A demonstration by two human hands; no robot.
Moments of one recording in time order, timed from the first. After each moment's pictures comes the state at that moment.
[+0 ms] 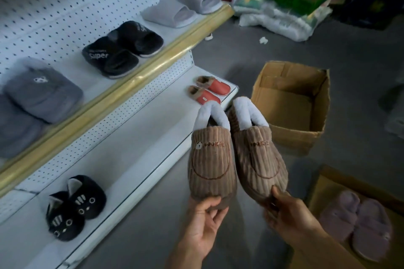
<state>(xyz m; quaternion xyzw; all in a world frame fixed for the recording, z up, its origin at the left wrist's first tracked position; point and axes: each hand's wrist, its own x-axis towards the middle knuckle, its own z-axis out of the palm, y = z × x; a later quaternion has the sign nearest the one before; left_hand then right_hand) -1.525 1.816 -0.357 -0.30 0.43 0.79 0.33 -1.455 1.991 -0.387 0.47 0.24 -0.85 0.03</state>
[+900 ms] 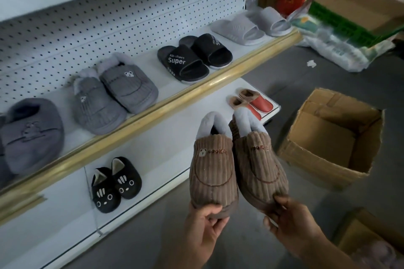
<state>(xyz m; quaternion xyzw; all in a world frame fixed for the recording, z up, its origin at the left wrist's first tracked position) -1.566 1.703 -0.314 -0.38 0.35 0.81 0.28 -1.537 1.894 -0.307 0.44 0.31 -0.83 0.12</state>
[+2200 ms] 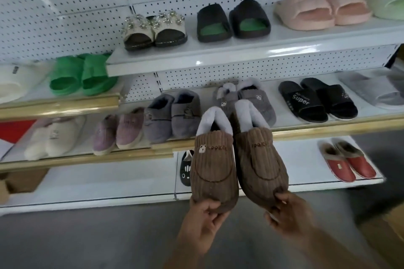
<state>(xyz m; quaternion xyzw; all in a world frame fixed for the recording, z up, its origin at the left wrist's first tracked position) -1.505 1.525 -0.164 -0.37 0.26 0.89 0.04 -1.582 1.716 -0.162 0.27 0.40 -0.80 0.34</state>
